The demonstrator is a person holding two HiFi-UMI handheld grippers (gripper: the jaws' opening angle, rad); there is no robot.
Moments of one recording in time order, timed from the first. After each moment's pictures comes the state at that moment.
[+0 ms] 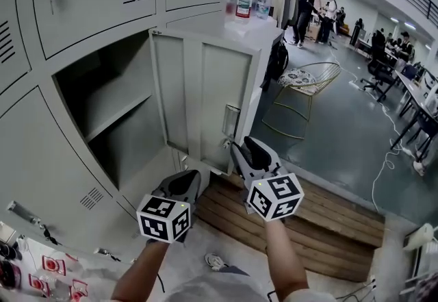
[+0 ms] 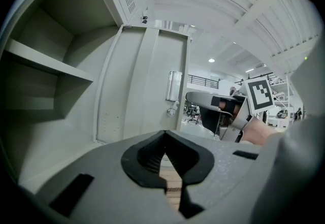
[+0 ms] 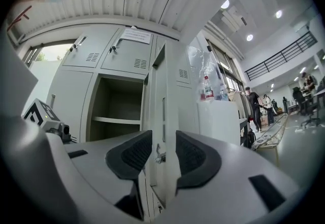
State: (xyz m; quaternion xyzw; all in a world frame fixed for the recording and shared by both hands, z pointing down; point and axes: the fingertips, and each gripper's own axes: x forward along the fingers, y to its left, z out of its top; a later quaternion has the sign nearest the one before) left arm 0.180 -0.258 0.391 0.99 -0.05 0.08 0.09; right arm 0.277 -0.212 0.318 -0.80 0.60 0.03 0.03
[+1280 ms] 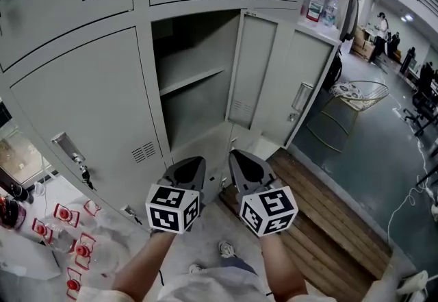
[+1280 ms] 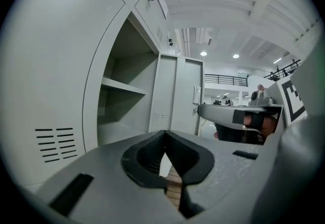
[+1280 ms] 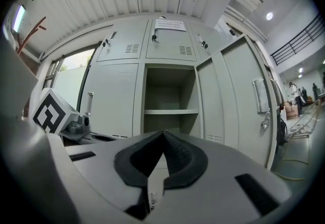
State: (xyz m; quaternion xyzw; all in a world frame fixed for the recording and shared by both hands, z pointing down) left arm 0.034 -0.302 0.393 0.97 -0.22 0.06 0.08; right arm 0.088 -0.259 0.349 -0.70 0.71 0.00 0.00
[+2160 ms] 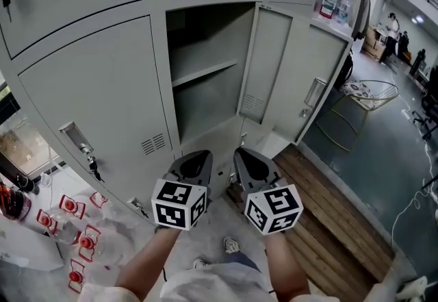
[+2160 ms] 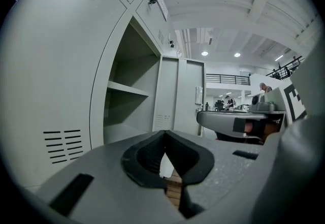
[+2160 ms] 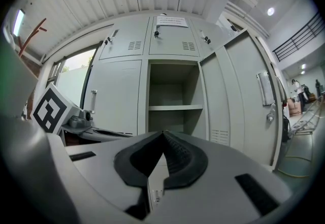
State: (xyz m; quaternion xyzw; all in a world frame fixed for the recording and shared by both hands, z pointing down) left arm 0.022 -0.306 0.391 0.97 -0.24 0.06 0.07; right arm 0.073 -0.265 0.362 -0.69 0.72 -0.01 0.00
